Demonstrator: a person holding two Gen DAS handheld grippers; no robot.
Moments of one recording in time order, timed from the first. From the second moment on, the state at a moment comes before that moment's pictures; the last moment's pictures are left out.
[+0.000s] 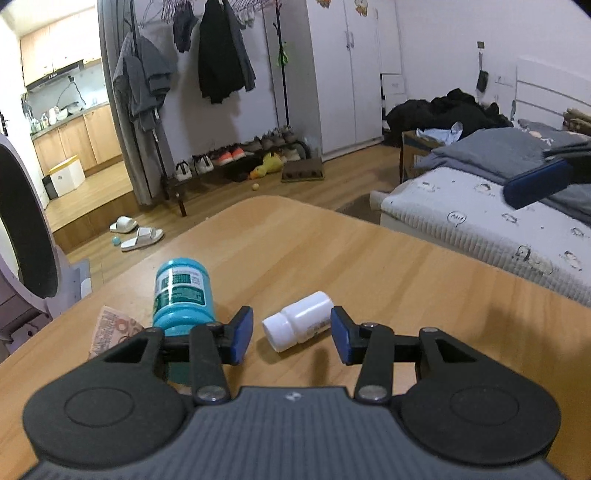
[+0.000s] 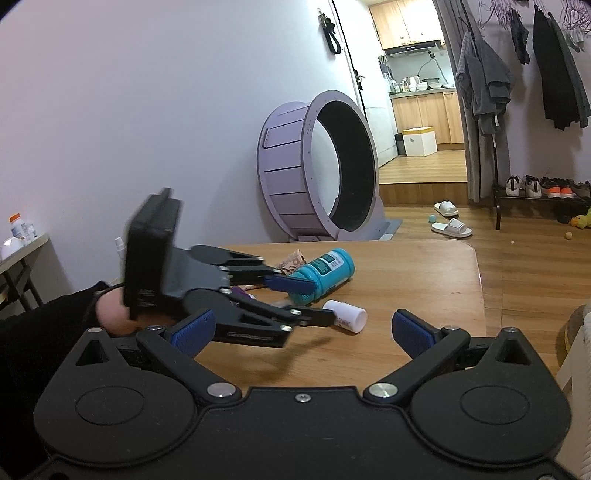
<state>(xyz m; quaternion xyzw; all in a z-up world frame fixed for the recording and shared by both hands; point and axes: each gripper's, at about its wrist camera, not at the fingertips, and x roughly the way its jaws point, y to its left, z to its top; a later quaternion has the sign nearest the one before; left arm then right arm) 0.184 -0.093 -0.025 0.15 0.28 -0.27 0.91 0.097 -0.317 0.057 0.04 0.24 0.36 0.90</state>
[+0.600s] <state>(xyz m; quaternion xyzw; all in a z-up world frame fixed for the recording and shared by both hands) 0.186 -0.082 -0.032 0.12 0.29 -0.30 0.90 0.090 -0.316 0.062 0.04 0.24 0.37 0.90</state>
